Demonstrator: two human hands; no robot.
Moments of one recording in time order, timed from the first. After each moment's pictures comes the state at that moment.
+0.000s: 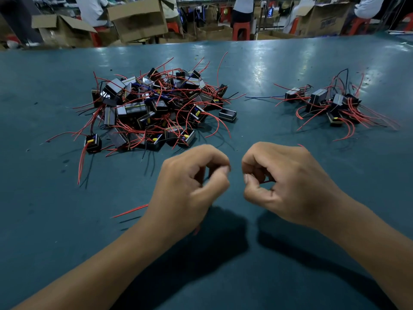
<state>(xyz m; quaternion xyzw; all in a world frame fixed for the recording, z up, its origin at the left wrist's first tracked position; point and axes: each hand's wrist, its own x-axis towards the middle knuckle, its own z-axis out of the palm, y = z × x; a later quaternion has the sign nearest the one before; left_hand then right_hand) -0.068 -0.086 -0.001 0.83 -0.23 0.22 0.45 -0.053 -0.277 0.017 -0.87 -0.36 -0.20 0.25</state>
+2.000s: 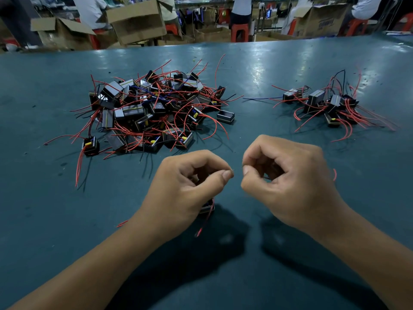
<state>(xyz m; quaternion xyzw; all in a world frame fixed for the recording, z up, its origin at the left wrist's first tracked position) -0.066 -0.084 0.000 0.77 -0.23 0.10 0.58 -0.060 -0.269 0.020 -0.84 -0.27 -0.25 0.39</state>
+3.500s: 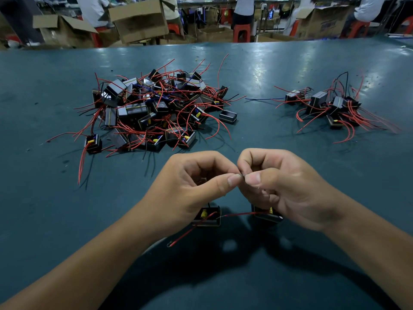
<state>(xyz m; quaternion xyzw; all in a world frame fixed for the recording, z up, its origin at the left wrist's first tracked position) -0.068 -0.077 0.008 0.72 -0.26 -0.02 0.64 -0.051 -0.274 0.010 -0.58 -0.24 0.24 0.74</state>
